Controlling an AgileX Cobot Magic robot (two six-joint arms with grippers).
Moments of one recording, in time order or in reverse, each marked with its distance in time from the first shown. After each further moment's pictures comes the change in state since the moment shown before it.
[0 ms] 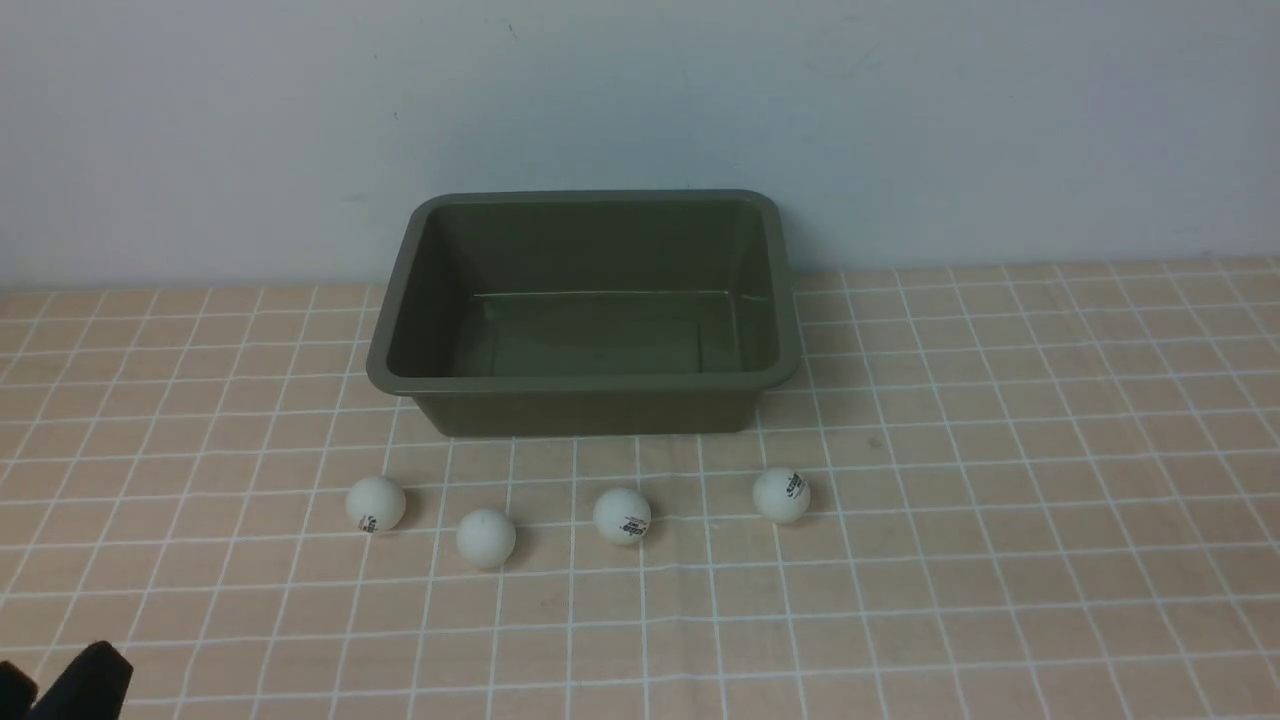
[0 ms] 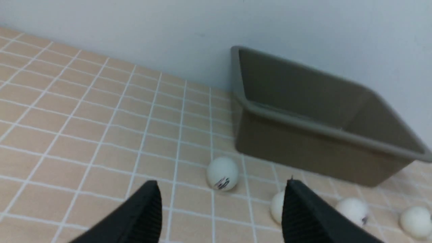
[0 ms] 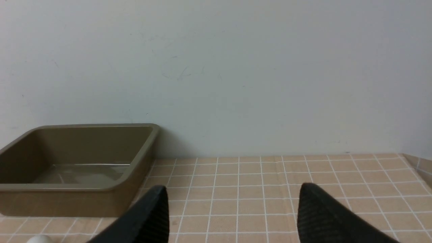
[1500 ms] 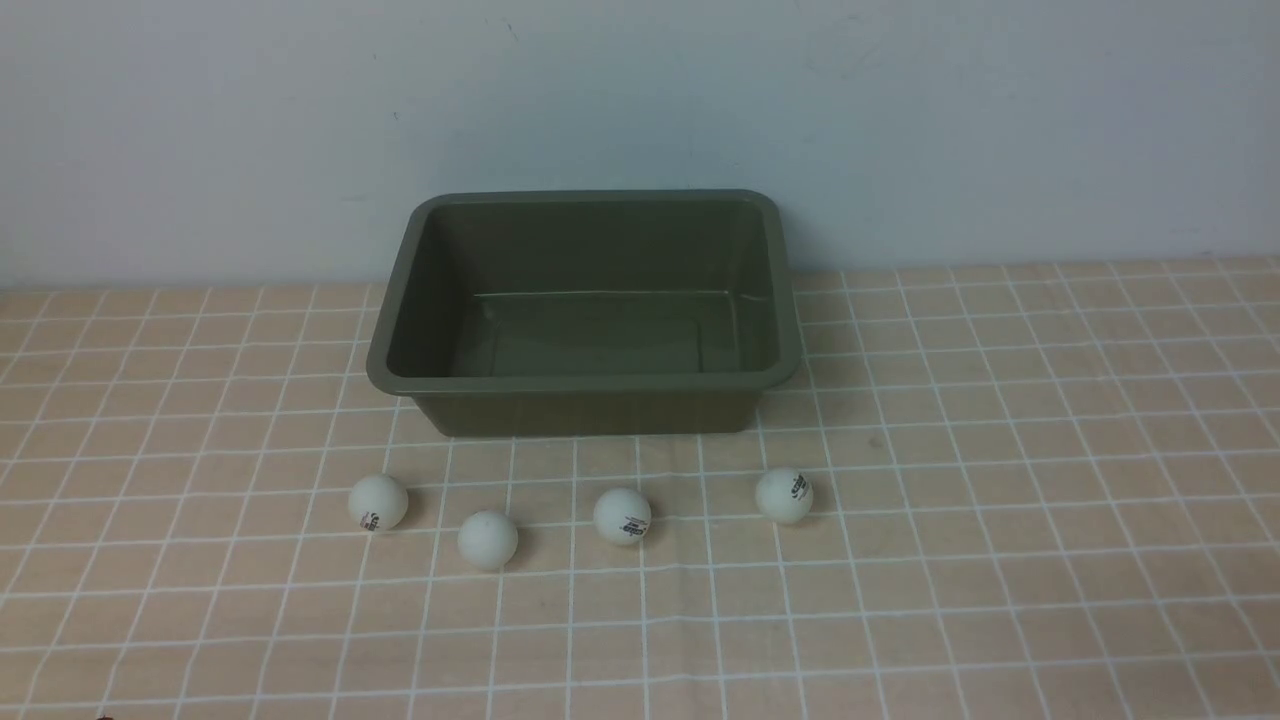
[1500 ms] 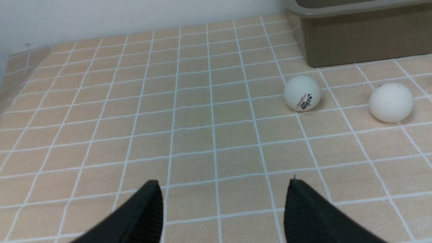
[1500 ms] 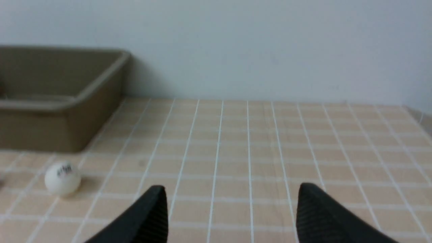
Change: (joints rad) right arm 0.000 -0.016 0.377 -0.076 -0.325 -0.011; left arm 0.000 0.000 -0.003 0.389 0.201 0.100
